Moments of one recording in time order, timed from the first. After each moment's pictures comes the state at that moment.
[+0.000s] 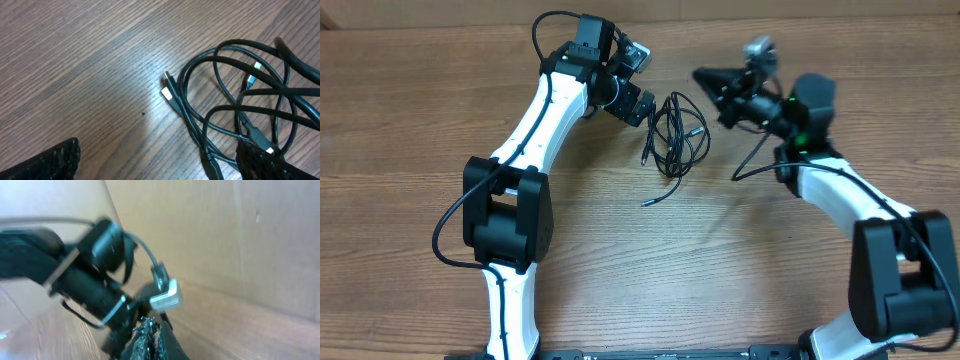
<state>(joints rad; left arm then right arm) -0.29 2.21 1.89 -0.77 0.29 0.26 0.12 1.75 0.97 0.79 -0.81 0.32</state>
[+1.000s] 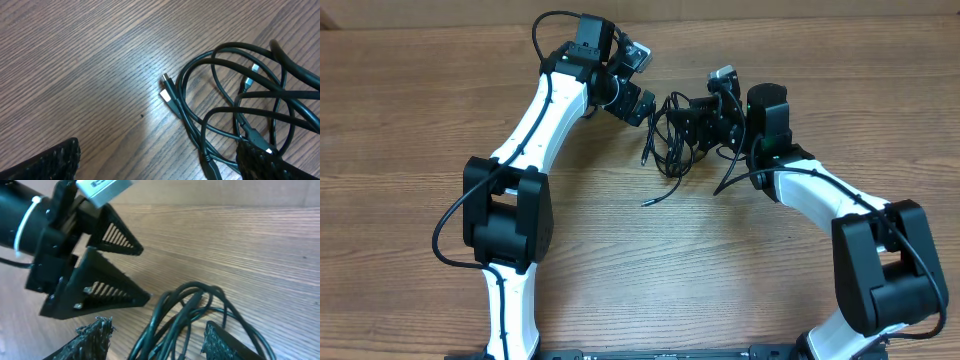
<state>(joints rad) -0.29 2.21 1.89 -0.76 0.30 0.26 0.25 1.80 0.98 0.38 -0.54 0.17</state>
